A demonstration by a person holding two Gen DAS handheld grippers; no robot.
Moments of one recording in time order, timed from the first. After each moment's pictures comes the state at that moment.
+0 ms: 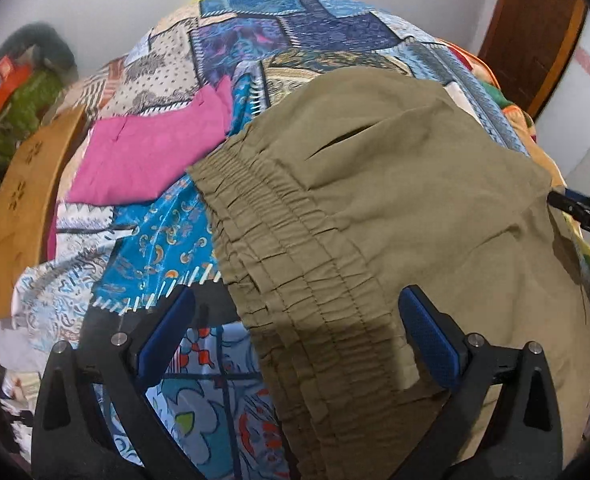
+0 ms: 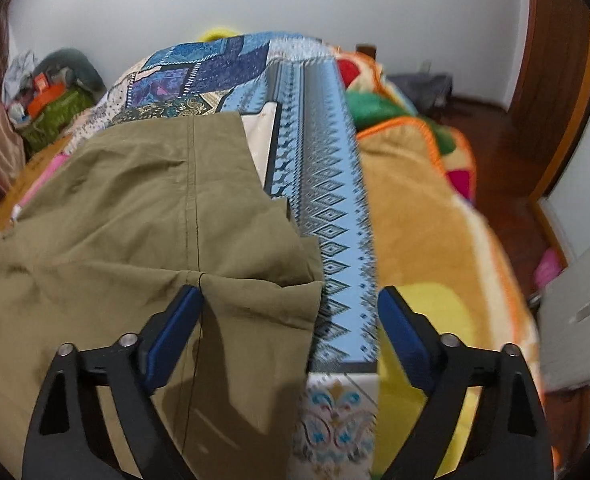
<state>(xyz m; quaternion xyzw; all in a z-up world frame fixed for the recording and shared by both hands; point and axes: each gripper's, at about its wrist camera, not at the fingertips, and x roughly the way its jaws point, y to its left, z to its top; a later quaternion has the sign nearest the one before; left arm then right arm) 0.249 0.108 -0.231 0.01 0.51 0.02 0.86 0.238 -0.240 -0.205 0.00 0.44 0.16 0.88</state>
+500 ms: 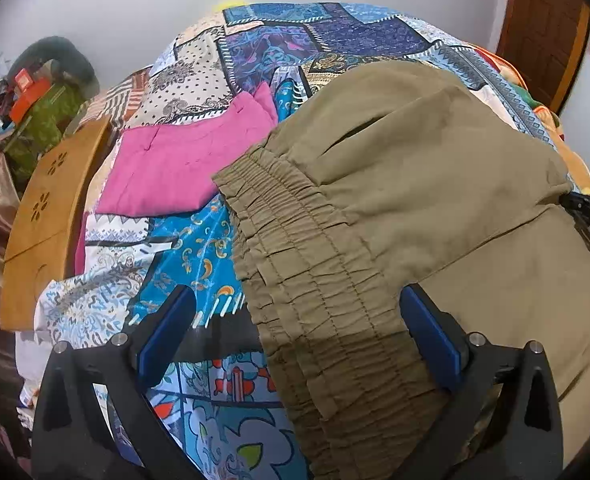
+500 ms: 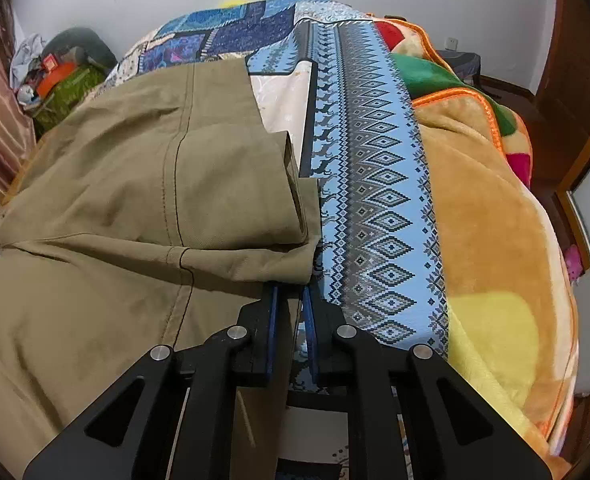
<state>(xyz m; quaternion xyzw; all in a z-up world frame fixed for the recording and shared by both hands) 0.251 0.137 -0.235 0.05 0.49 0.05 0.87 0.255 -0.208 -0.226 -0.02 0.49 0.19 0.85</state>
